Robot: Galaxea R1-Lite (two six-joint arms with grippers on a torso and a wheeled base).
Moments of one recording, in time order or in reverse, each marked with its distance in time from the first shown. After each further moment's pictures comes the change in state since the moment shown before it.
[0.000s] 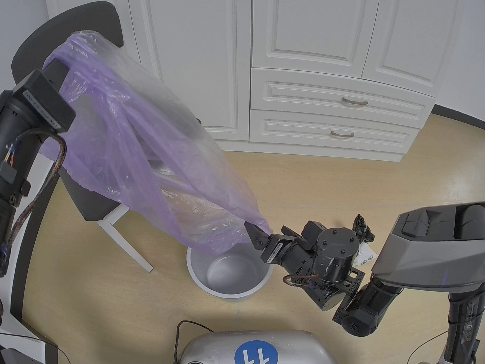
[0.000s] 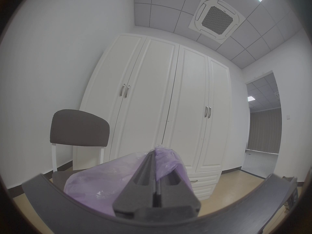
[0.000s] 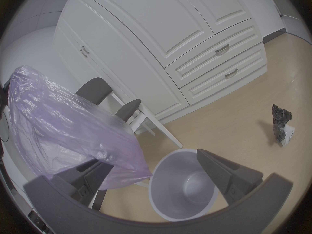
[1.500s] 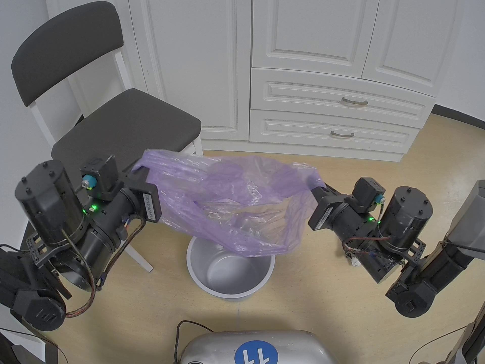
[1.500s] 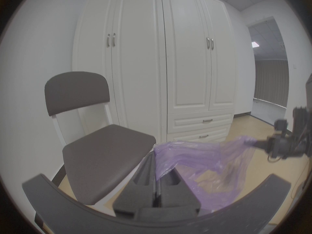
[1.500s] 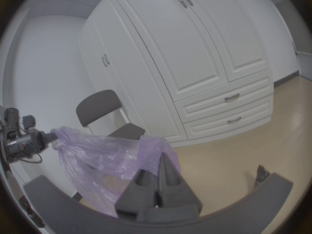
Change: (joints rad) left arm 0.173 0.320 0.123 0.096 -0.039 -0.056; right arm -0.107 -0.316 0.137 0.000 0.063 -0.331
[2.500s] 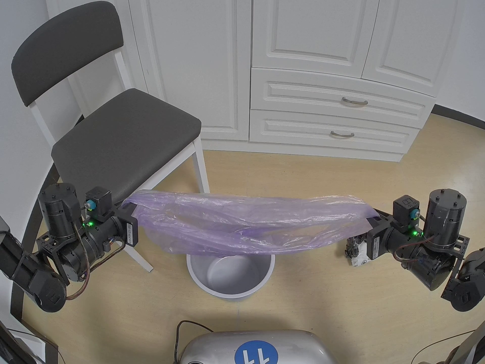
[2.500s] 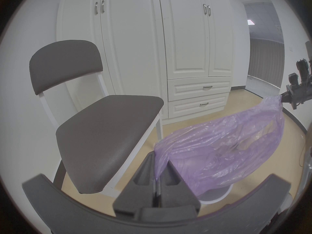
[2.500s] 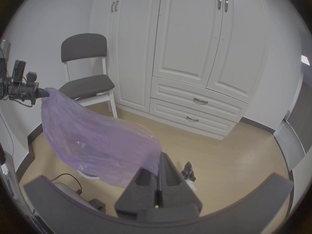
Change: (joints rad) left arm 0.343 0.163 0.109 -0.011 -0.385 0.042; right arm -0.127 -0.335 0.169 0.543 -0.126 -0.383
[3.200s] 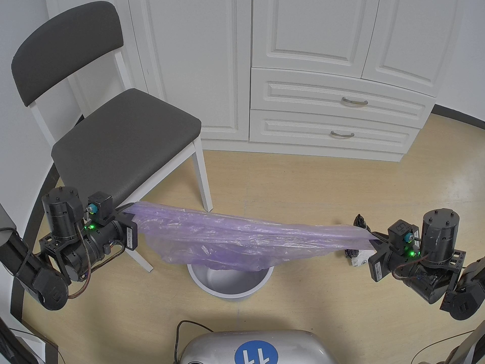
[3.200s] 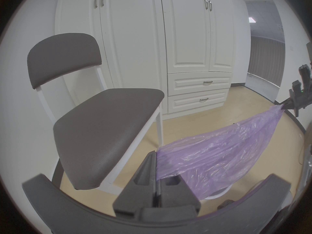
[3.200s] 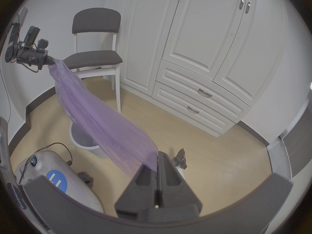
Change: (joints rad) left arm 0.042 0.043 0.004 -0.004 -0.035 0.001; right arm -0.021 0.027 0.104 0.001 -0.006 -0.131
